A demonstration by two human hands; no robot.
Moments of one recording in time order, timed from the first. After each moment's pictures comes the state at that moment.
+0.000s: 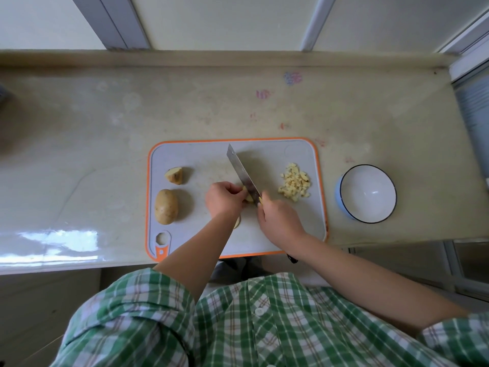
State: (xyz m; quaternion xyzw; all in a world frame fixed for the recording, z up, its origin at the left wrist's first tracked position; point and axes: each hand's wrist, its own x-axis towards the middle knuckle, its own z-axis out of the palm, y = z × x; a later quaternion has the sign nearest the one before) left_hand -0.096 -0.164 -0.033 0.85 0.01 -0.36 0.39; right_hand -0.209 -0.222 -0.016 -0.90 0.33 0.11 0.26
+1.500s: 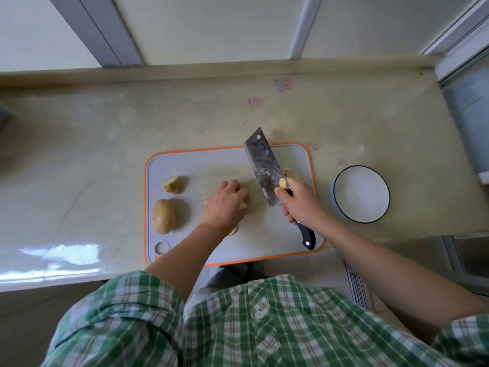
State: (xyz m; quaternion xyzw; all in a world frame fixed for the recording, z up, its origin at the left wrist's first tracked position) left_hand -0.080 -0.153 -0.041 0.81 -0.53 -0.22 0.10; right_hand -0.221 -0.280 0.006 -0.74 0.45 0.04 0.50
